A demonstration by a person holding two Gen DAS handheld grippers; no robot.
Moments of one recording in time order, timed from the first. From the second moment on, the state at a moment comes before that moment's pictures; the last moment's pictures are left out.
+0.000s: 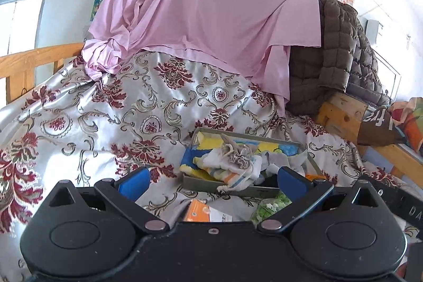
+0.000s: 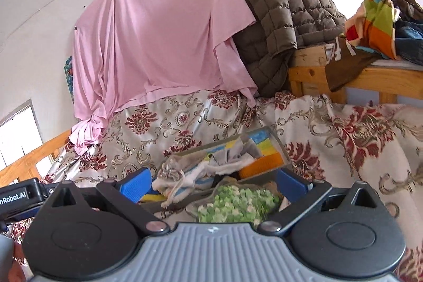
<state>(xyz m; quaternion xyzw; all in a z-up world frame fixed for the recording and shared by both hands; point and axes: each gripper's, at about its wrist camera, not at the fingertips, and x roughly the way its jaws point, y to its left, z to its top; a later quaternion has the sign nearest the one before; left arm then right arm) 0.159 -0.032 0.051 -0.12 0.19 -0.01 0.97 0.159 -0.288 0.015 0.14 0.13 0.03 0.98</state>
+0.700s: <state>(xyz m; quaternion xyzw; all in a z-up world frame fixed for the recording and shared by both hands) 0.100 -0.017 0.023 -0.10 0.18 0.00 0.98 0.095 -0.263 -0.014 0.14 0.14 0.01 0.98</state>
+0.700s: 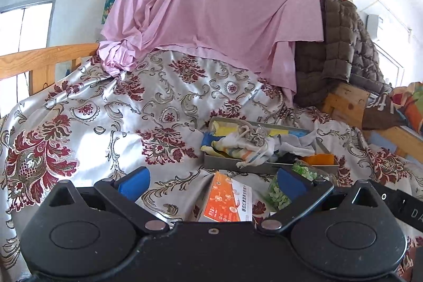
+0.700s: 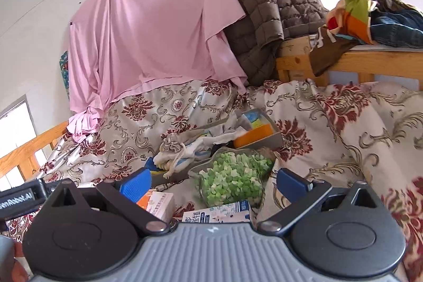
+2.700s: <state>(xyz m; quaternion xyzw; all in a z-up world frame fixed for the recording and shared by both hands) 0.056 0.000 -0.022 -0.07 0.22 0.05 0.97 0.084 -0.228 -0.044 0.08 0.22 0.00 0.97</state>
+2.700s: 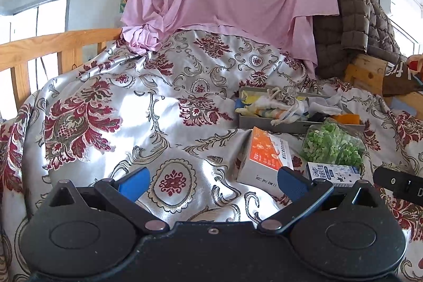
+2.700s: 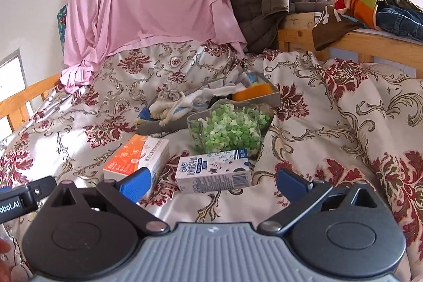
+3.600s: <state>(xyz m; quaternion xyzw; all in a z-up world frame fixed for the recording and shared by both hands) 0.048 -0.003 -0.018 -0.05 0.21 0.06 0.97 0.082 -0.228 -0.045 0.07 0.23 0.00 0.97</state>
